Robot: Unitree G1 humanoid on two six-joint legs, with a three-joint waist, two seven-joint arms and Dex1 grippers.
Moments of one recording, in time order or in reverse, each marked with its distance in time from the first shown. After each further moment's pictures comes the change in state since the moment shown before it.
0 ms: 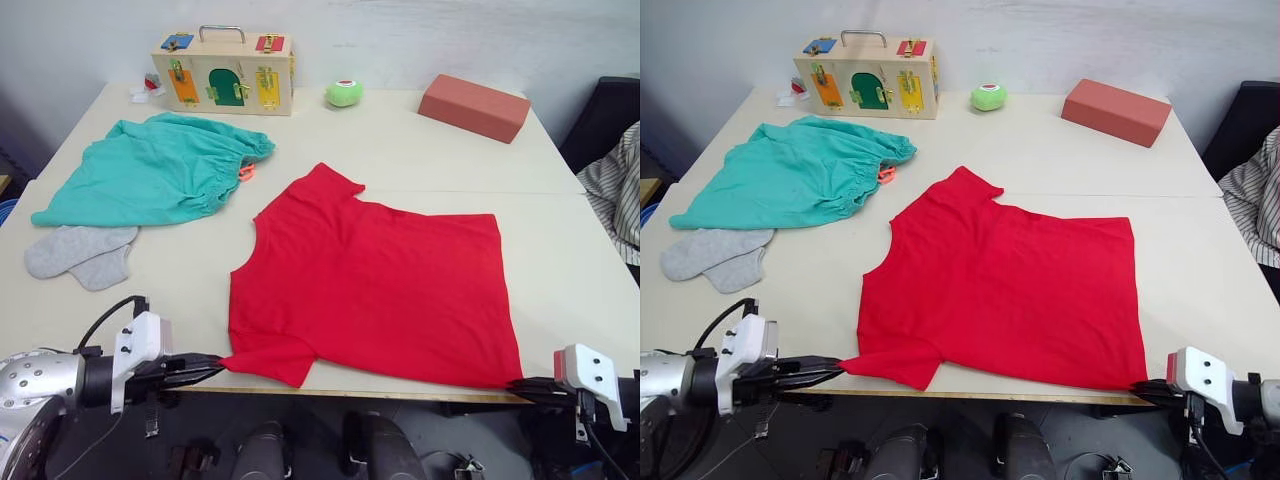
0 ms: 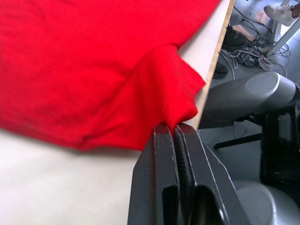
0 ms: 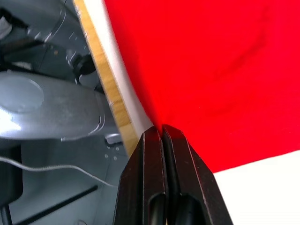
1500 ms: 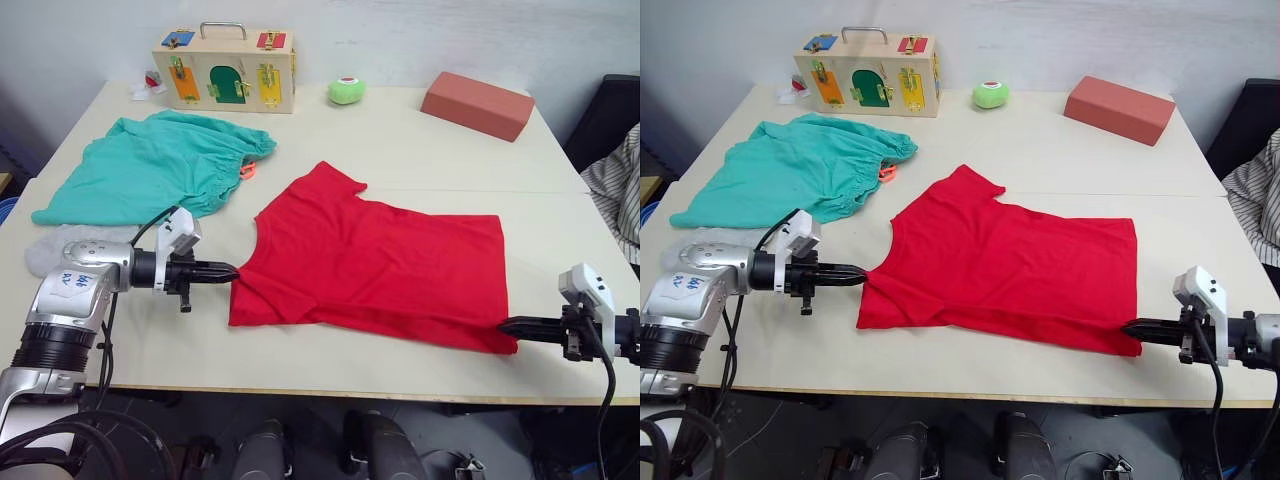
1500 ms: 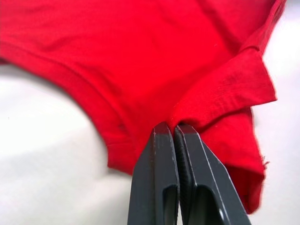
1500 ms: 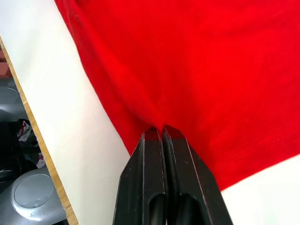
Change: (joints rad) left arm -0.837 -0.088 -0.423 0.779 0.192 0.087 -0.121; right arm -0.430 -0.042 0.125 0.160 0.168 0.524 0.051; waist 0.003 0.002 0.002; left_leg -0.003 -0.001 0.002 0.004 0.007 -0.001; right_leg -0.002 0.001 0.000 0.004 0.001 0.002
